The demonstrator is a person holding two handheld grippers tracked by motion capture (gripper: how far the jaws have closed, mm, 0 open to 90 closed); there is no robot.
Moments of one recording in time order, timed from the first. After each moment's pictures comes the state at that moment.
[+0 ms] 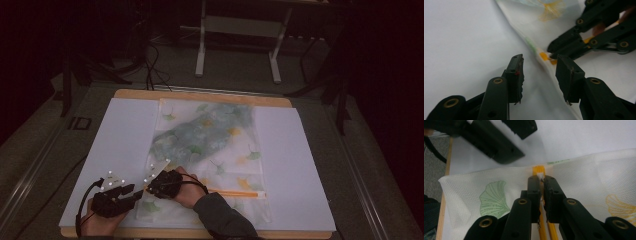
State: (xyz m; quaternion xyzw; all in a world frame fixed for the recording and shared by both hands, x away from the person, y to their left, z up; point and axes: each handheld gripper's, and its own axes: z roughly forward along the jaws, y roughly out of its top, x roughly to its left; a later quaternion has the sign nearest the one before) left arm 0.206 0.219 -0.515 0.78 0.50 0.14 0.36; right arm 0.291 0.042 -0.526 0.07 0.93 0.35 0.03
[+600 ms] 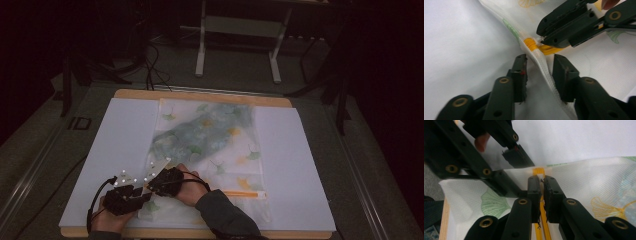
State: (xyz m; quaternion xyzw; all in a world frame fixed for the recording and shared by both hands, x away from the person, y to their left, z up) left arm 0.223 0.203 -0.529 0.80 0.48 0.09 0.34; right arm 0.289 0.039 -0.509 0.05 0.93 0.35 0.05
